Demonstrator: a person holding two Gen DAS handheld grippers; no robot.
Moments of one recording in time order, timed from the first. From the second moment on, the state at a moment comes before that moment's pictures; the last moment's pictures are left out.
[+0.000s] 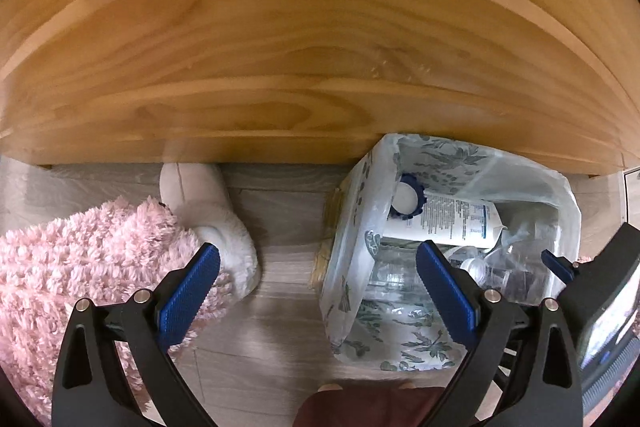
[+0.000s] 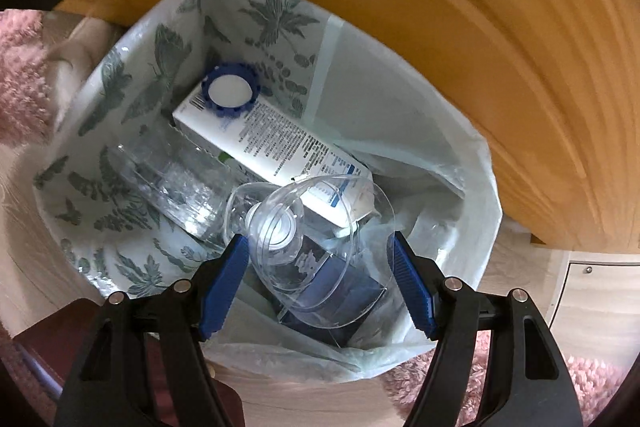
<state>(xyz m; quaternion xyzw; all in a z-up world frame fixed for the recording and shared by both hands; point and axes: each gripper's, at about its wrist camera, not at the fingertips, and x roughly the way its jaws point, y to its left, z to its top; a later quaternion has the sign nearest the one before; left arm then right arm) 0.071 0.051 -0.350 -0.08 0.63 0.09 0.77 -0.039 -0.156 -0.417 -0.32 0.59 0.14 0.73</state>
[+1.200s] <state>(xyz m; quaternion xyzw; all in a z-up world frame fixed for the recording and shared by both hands) 0.070 0.042 -0.344 -0.09 0.63 0.06 0.77 -0.023 -0.179 -0.394 -0.19 0.62 0.13 0.75</state>
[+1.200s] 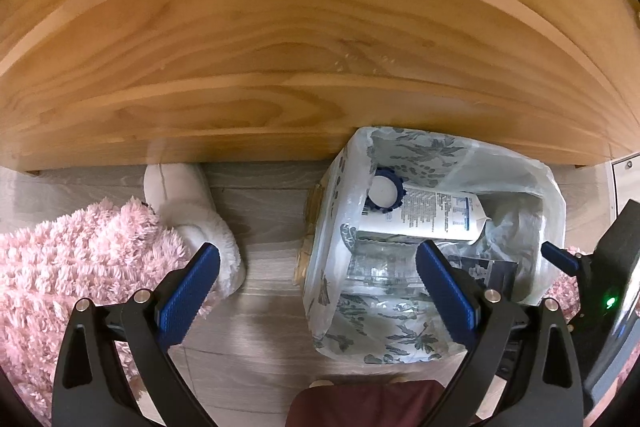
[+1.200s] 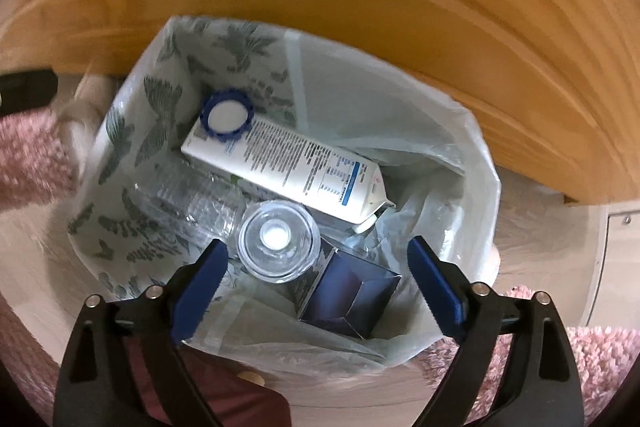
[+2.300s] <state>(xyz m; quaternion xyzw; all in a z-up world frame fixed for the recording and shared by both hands) 0.042 -0.007 -0.236 -0.04 0.43 -0.04 0.90 -0.043 -0.221 -0.268 -0.07 0.48 0.16 0.86</state>
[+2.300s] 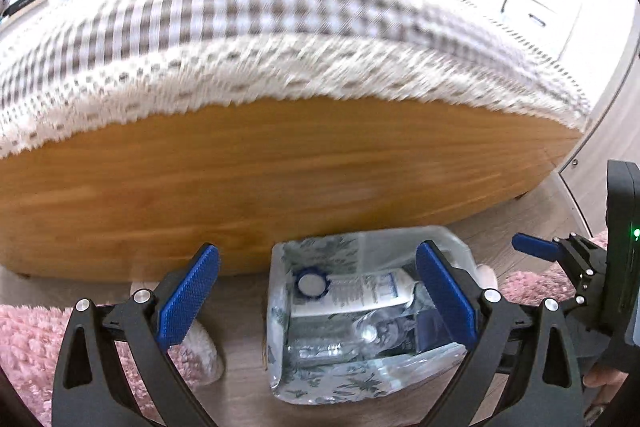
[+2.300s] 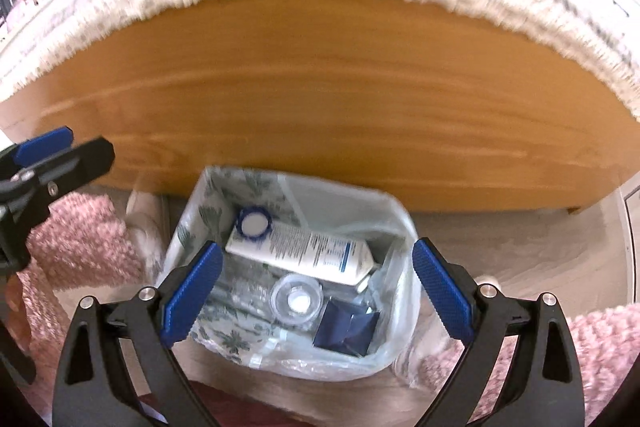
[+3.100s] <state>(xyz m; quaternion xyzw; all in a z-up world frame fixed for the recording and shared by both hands) 0.033 -0.013 -0.131 -0.04 0.31 -0.07 0.95 -0.058 -0.271 -0.133 -0.04 0.27 0.14 0.95</state>
